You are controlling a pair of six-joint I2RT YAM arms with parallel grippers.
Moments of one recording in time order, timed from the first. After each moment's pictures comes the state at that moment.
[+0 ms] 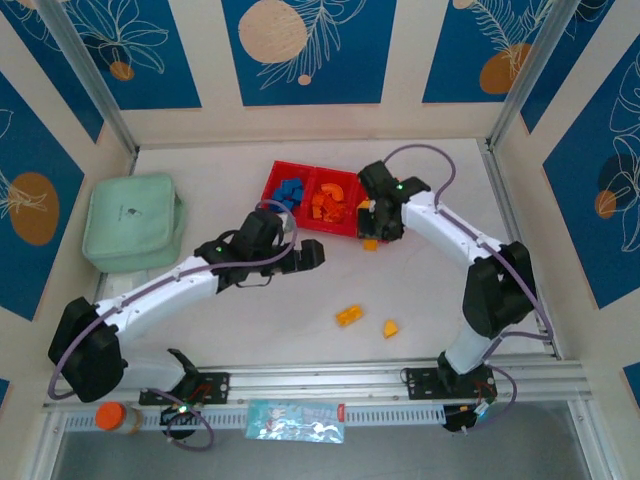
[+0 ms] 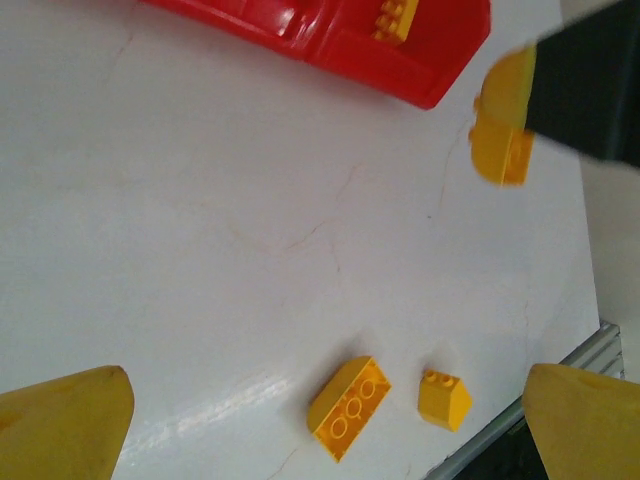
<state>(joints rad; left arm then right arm) -0.75 1.31 0.96 -0.41 0.19 -0.80 0.46 1.68 1.42 -0.98 0.03 0.52</state>
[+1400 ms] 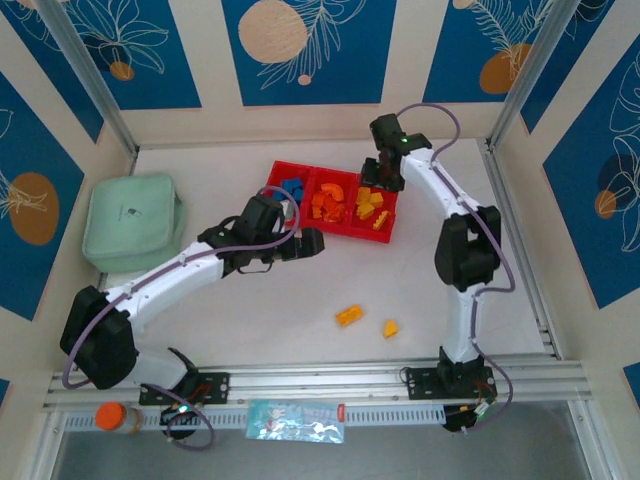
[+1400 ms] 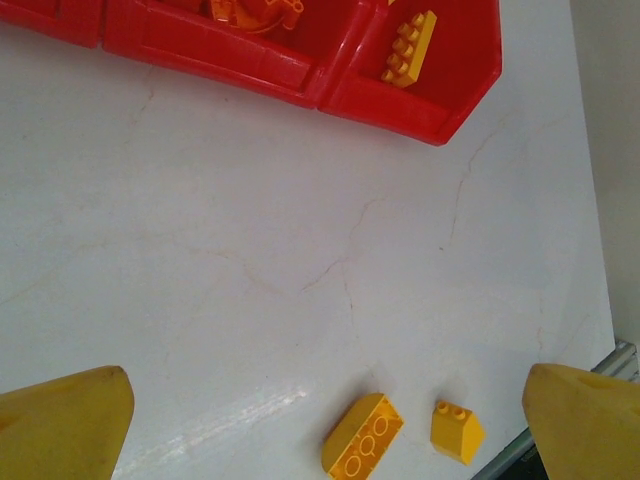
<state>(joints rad) -0.68 1.39 1.04 -0.44 0.22 -0.74 0.31 2.01 1.86 -0.98 0.02 0.46</state>
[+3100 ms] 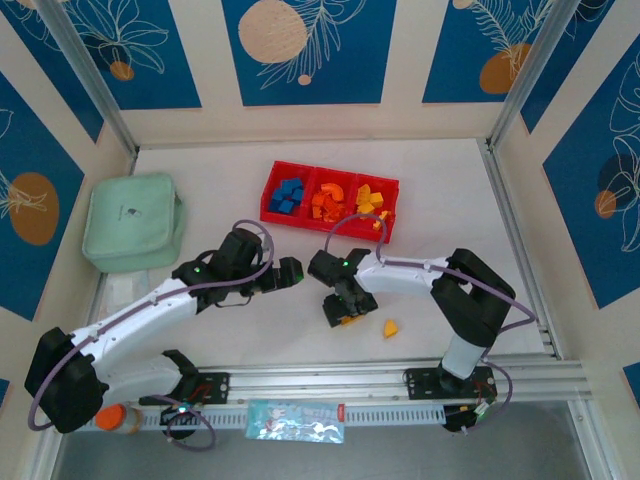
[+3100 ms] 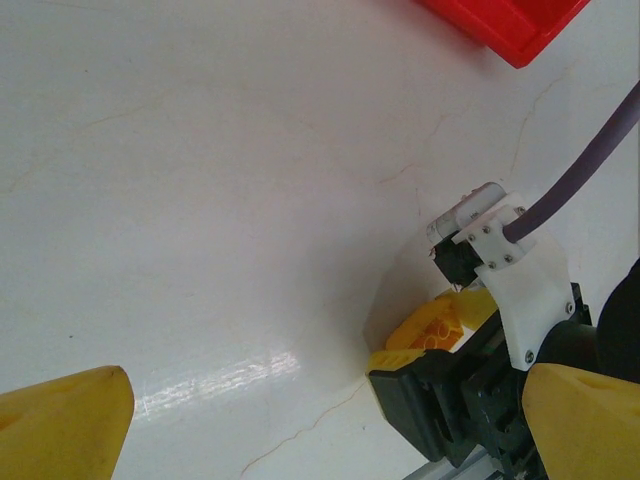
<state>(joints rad) -0.71 1.12 0.75 -0.48 0.19 -0.84 0.94 1.71 1.01 -0.87 0.03 0.55</state>
